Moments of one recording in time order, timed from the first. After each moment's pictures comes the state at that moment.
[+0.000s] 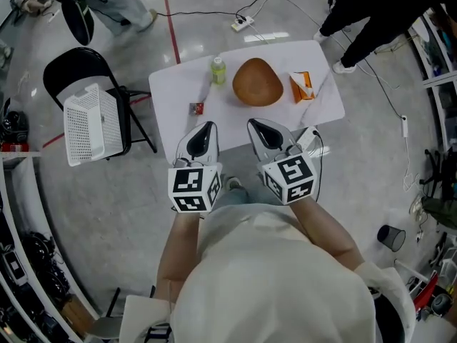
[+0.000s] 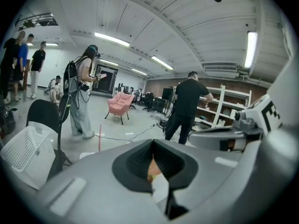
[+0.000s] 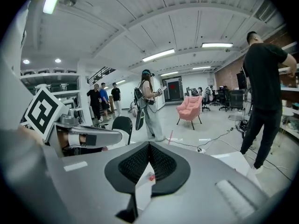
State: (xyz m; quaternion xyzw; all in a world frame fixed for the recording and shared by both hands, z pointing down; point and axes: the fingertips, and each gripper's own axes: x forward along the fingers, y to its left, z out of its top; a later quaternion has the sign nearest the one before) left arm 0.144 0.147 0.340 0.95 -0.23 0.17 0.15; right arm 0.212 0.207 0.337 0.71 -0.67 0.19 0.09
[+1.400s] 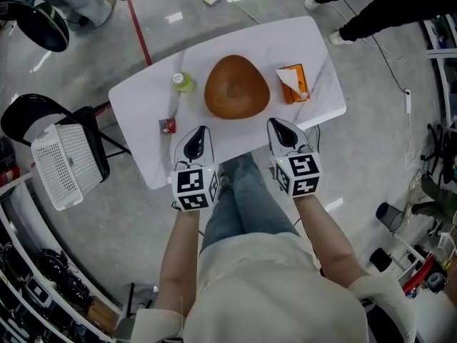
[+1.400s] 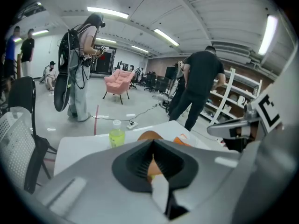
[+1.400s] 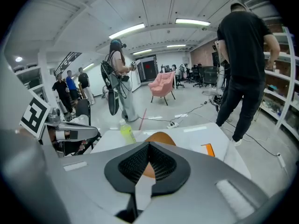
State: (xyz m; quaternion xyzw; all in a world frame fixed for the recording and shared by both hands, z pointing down) left arm 0.295 0.085 0.525 0.91 -0.22 0.29 0.18; right arm 0.420 0.201 0.520 0.76 -0.54 0.33 0.13
